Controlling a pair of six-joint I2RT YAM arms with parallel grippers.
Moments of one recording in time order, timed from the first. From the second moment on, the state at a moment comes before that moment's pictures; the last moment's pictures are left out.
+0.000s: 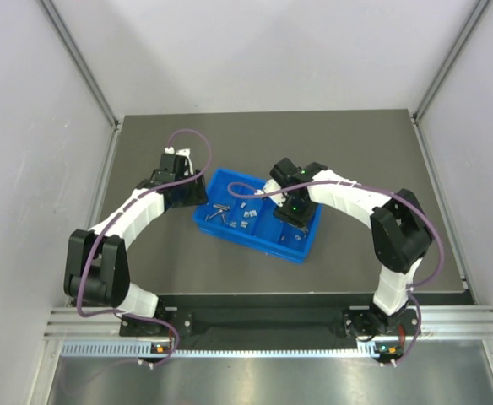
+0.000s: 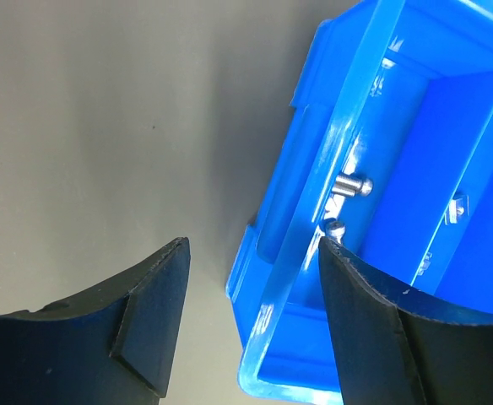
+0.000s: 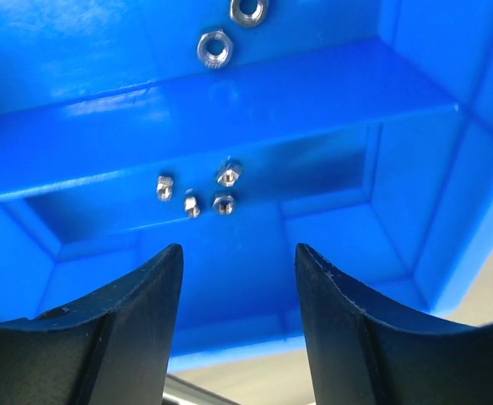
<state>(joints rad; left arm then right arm) -0.22 1.47 0.97 -0.38 0.05 -0.32 0.69 1.81 1.36 -0.95 0.09 -0.40</state>
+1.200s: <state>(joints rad) -0.22 1.46 0.96 -0.37 0.03 -0.31 0.74 1.89 1.26 -0.86 0.18 -0.44</state>
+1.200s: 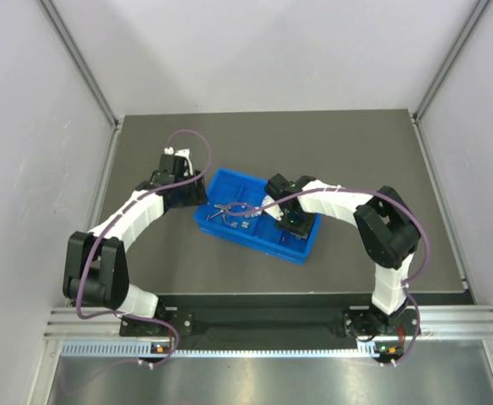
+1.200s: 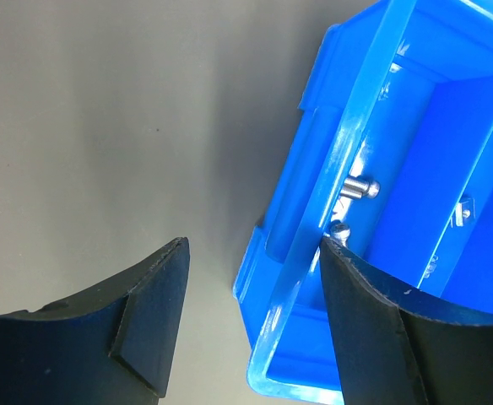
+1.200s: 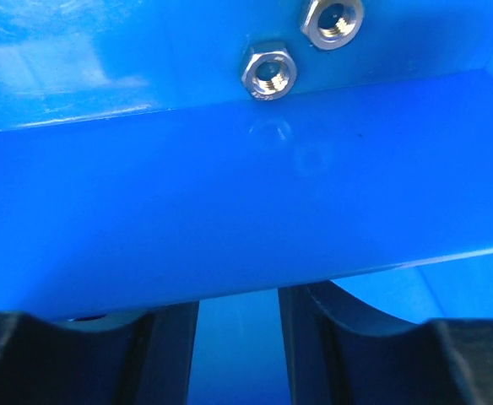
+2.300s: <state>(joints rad) -0.22 1.46 0.96 -0.37 0.03 -0.31 0.69 1.89 1.49 -0.94 0.06 -0.38</state>
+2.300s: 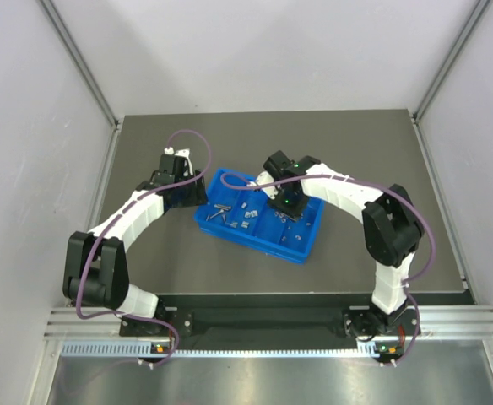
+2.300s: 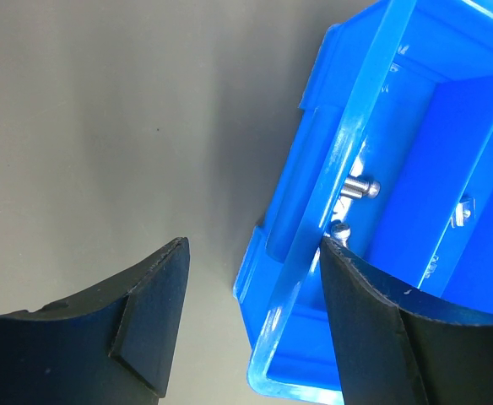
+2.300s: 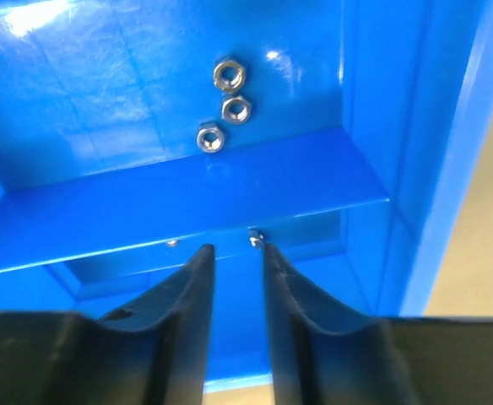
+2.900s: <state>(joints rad) -0.22 1.47 0.96 -0.37 0.03 -0.31 0.64 1.86 1.34 -0.83 0.05 -0.34</state>
